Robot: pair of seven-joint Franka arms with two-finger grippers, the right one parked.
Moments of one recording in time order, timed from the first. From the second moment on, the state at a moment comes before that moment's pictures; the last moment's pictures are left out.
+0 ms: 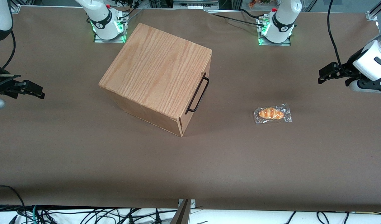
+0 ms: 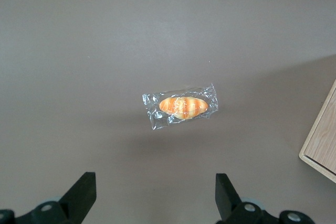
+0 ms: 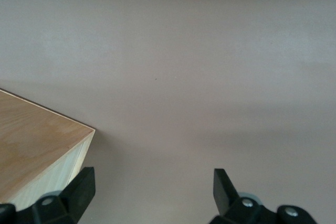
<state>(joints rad) 0.00 0.05 -0.05 -1.57 -0.02 1.57 -0.01</state>
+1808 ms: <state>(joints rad) -0.27 0.35 -0.24 -1.54 -0.32 1.83 -0.09</state>
